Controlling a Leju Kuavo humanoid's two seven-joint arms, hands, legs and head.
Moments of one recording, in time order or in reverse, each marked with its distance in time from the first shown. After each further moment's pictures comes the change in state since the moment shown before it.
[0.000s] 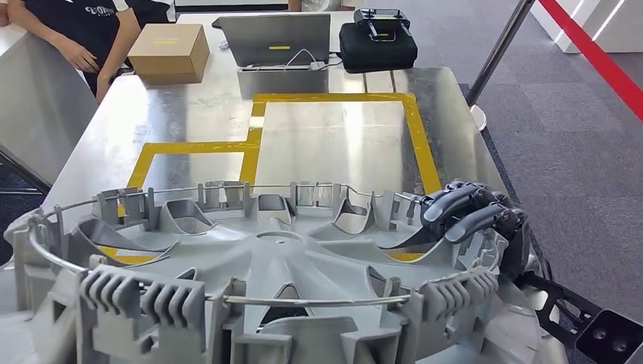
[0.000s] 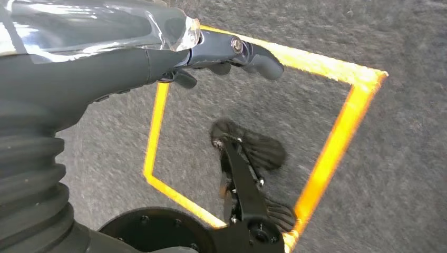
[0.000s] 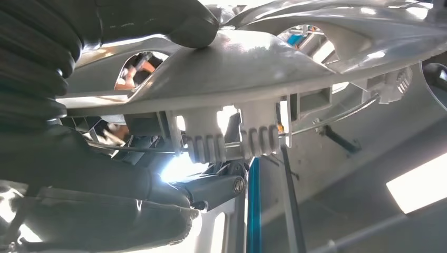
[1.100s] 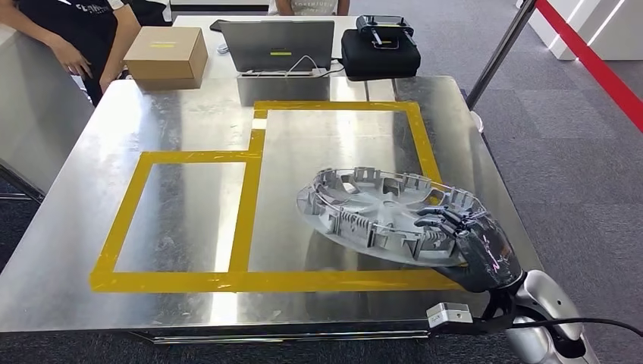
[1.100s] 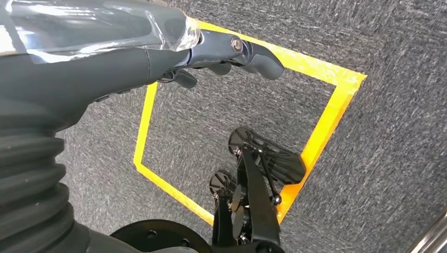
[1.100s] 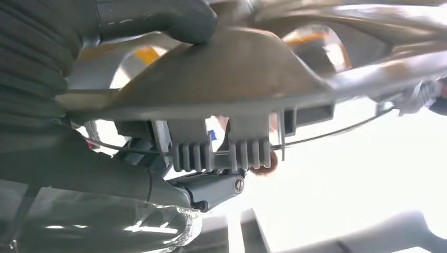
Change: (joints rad) left arm 0.010 -0.008 0.053 0.000 0.012 -0.017 -0.013; right arm 0.211 -0.286 -0.057 0.215 0.895 -0.587 0.179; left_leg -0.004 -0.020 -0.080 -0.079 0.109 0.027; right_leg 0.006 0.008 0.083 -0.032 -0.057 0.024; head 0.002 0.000
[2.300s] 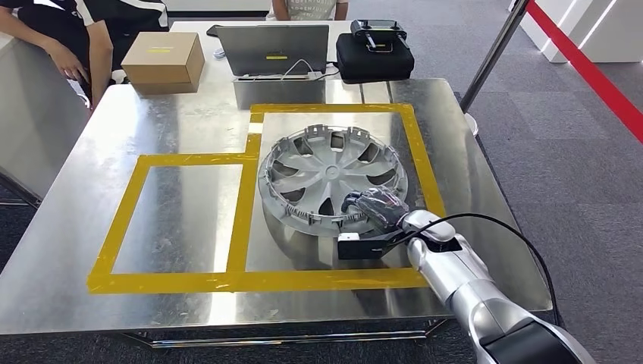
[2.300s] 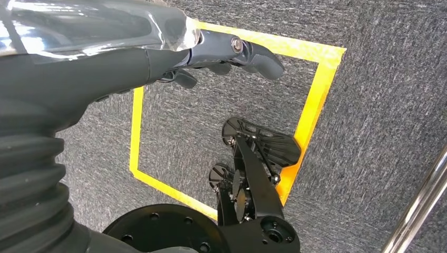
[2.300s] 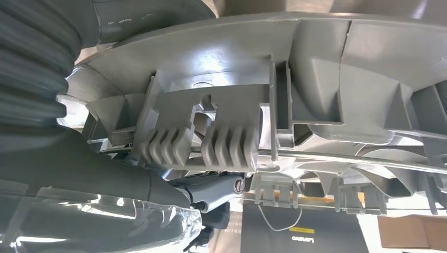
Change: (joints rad) left arm -0.003 -0.007 -0.014 0.000 -0.078 -0.047 -0.058; right arm -0.690 0.378 0.332 1.215 0.264 0.032 -0.015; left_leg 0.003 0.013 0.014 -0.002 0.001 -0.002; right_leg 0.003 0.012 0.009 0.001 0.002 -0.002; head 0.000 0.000
